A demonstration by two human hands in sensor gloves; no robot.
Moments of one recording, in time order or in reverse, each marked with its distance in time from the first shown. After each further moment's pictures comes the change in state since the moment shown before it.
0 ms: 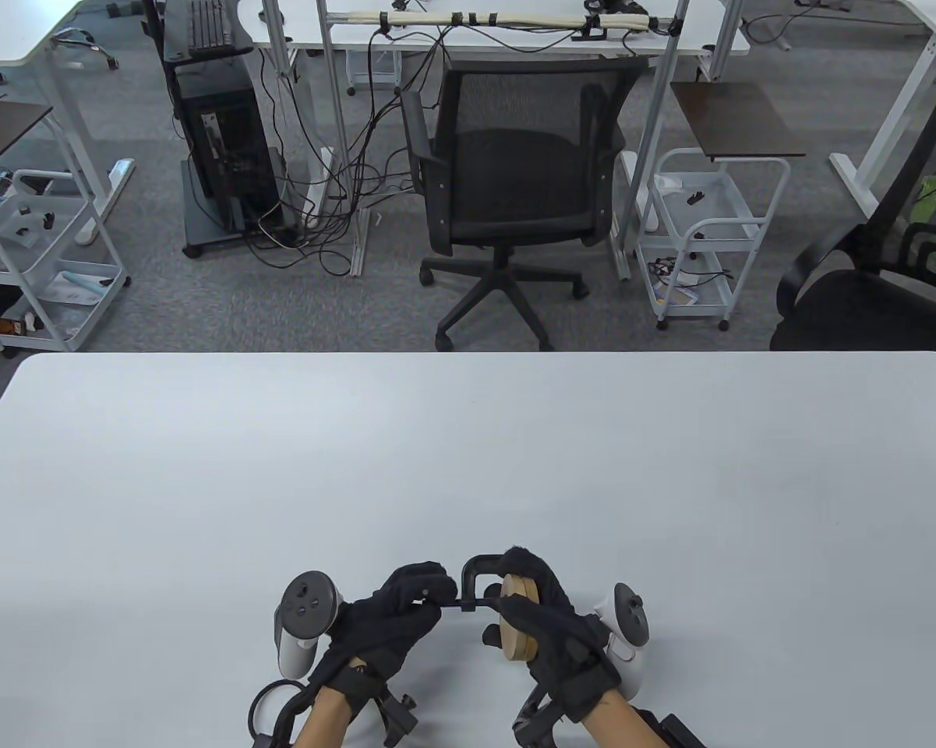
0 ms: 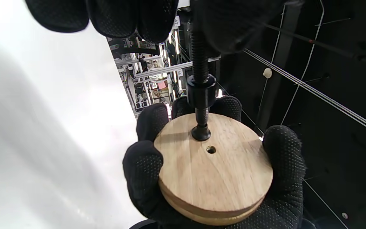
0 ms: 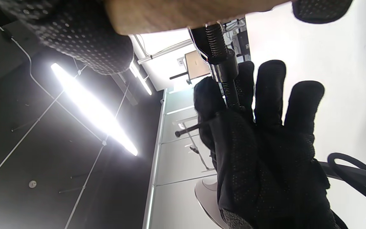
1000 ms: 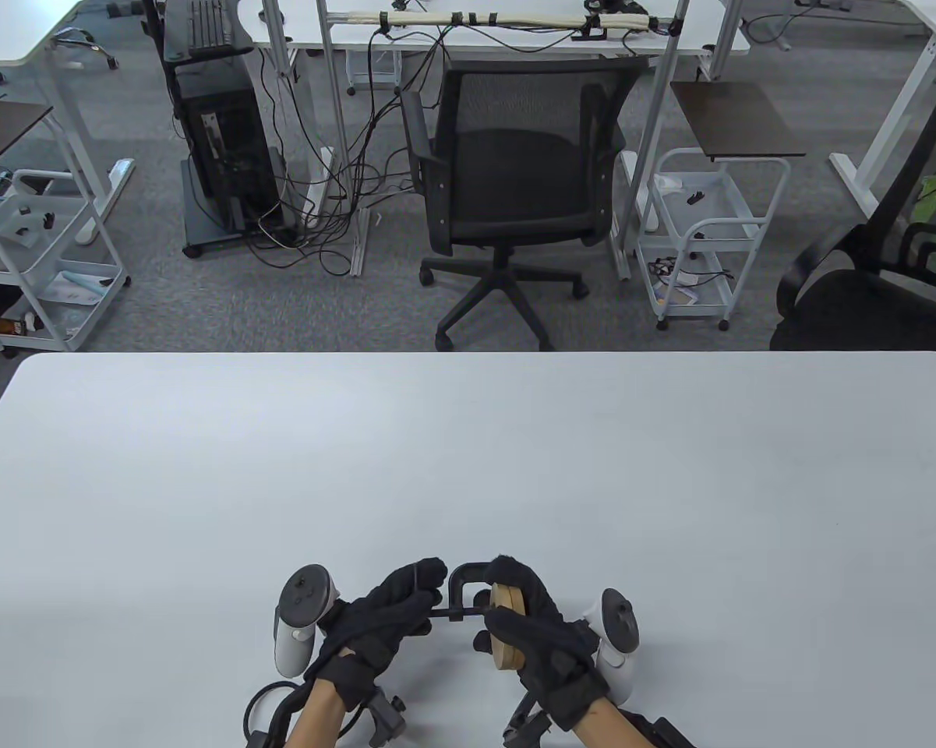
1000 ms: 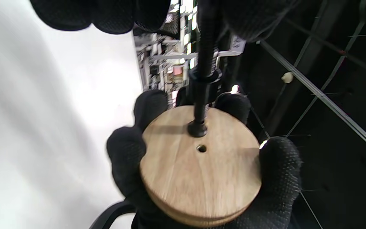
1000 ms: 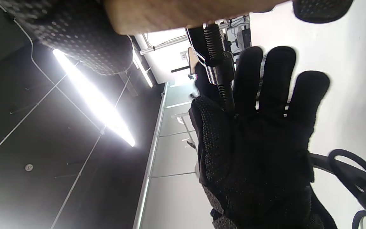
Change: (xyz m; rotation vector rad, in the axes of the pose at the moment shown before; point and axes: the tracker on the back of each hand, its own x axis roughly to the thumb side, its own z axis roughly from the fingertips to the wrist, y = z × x) left_hand -0.006 0.003 -0.001 -0.040 0.053 0.126; right_hand -0.005 0.010 0.002 0.024 -0.011 0.061
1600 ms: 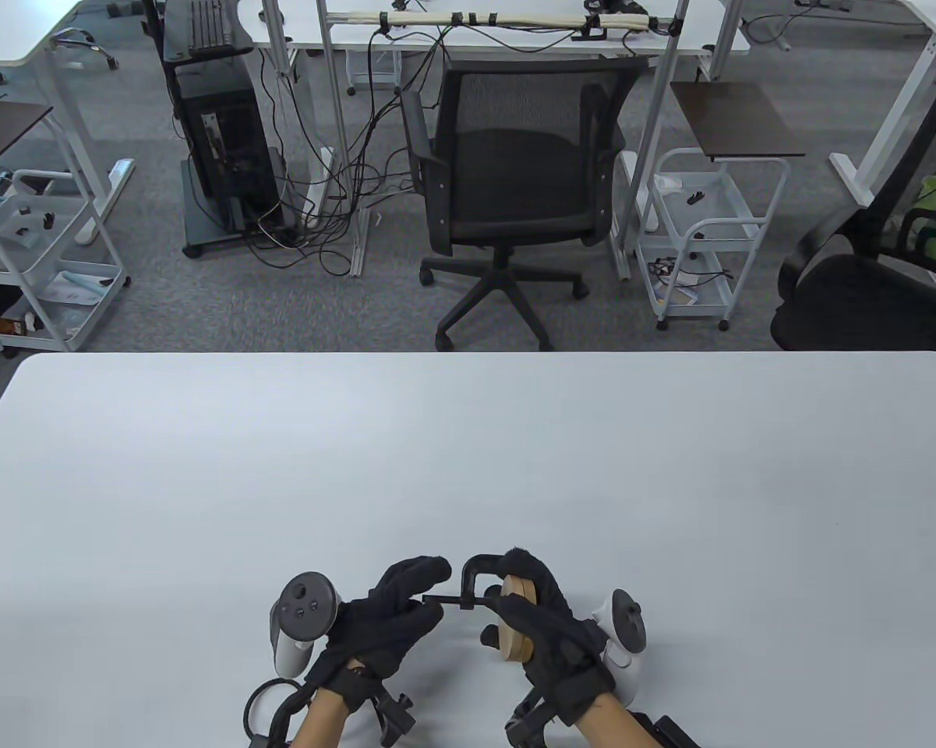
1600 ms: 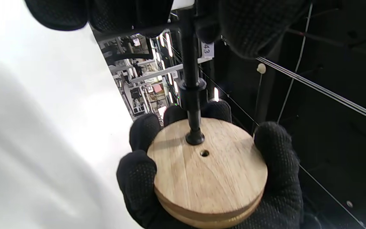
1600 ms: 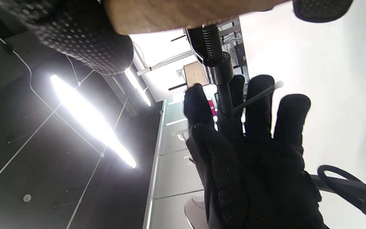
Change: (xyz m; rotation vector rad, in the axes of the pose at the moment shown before) left_hand 0.015 0.000 0.004 0.071 -0.072 -0.198; right_hand -0.002 -0.011 0.000 -0.098 0.020 -0.068
